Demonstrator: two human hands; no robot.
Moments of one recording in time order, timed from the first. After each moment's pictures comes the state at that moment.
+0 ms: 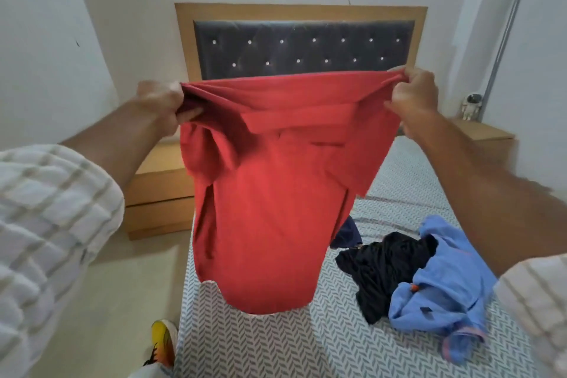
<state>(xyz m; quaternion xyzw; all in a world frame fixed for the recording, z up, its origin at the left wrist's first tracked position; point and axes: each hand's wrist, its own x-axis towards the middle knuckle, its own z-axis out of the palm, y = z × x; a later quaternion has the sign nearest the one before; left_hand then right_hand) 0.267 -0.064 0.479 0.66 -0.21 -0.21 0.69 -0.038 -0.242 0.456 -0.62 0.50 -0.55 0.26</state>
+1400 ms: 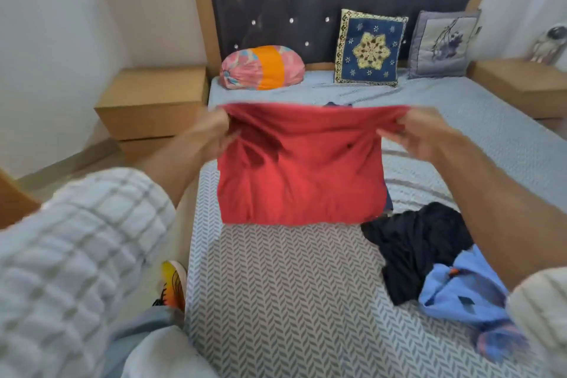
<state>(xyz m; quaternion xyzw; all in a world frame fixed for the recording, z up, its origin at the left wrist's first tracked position) 0.334 -0.176 0.283 0.63 -0.14 -0.39 0.66 0.043 -0.318 0.307 -0.48 0.51 -0.37 0.62</state>
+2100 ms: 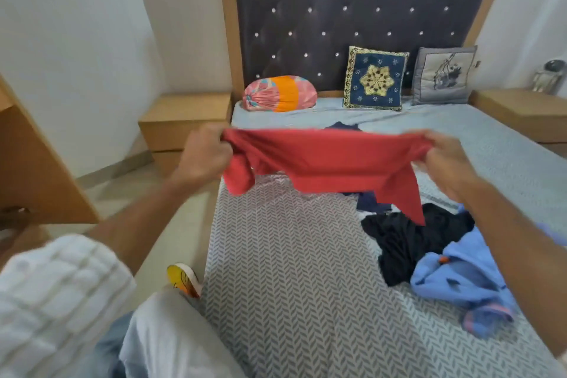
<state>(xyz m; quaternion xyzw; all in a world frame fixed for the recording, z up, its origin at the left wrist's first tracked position) 0.248 0.002 0.315 0.82 -0.45 0.00 0.36 -0.064 -0.244 0.272 -0.65 0.40 -0.40 0.50</state>
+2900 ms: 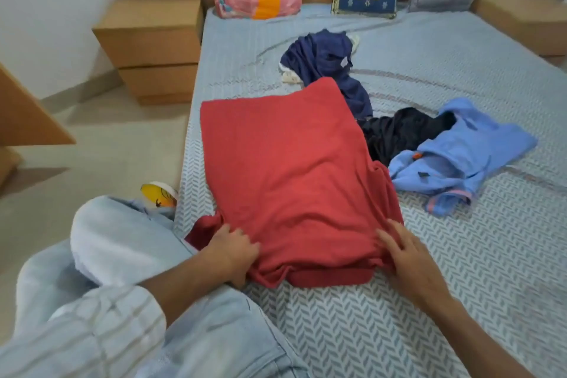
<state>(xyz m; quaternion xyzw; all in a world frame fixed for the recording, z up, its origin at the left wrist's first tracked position) 0.093 0.120 0.046 0.64 -0.68 -0.15 -0.32 -0.252 -0.047 -0.041 -0.92 0.38 -0.07 0.09</state>
